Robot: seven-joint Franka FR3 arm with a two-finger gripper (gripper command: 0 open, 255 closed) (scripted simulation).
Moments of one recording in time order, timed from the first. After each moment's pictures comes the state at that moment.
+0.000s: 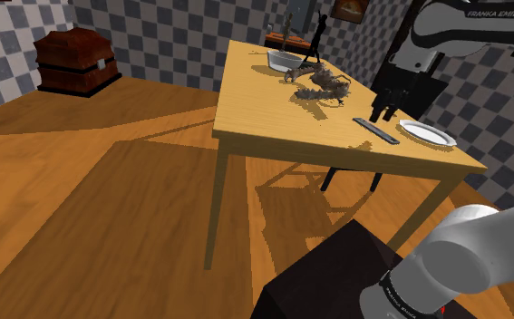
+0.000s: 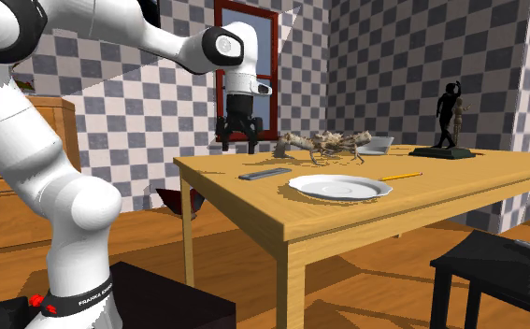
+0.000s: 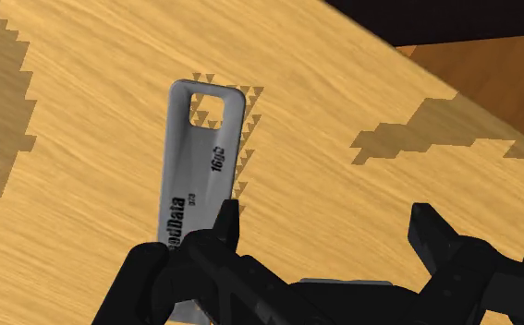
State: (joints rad) arm -0.06 -0.52 -0.40 -2.18 -0.15 1.65 -0.33
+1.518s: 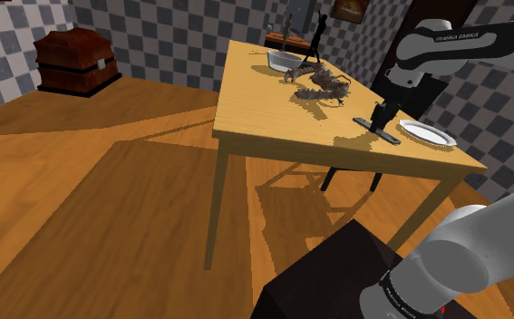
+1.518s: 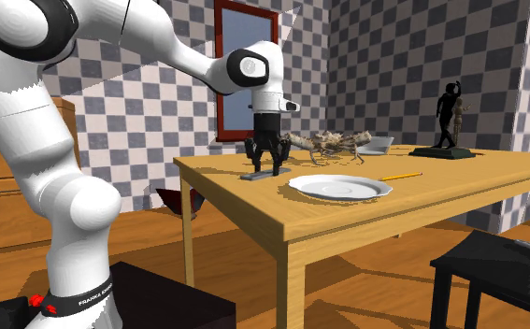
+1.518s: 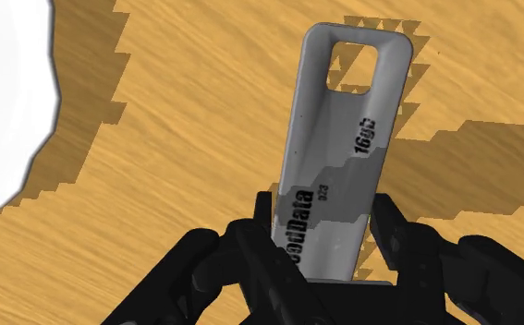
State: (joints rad) arm -0.08 -0.35 -0.53 -2.16 -0.18 1.84 -0.48
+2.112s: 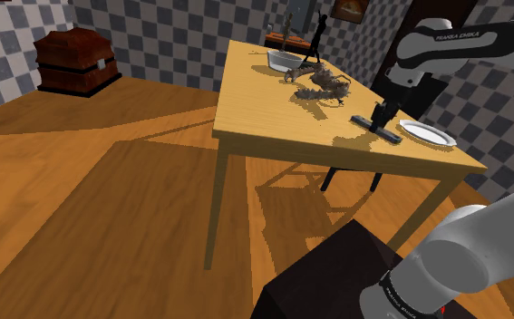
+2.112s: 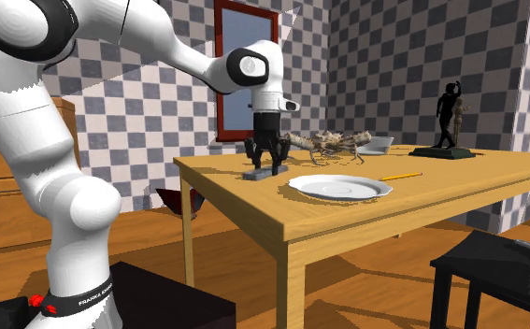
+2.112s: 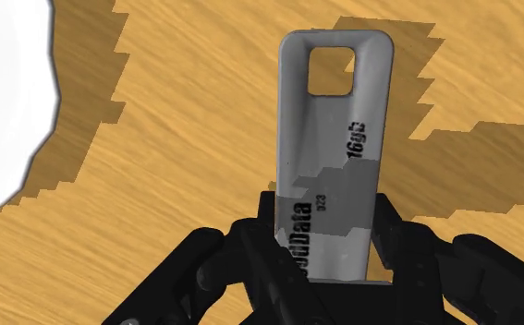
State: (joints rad) arm -0.08 -0.35 -0.53 -2.16 -0.18 1.83 -0.48
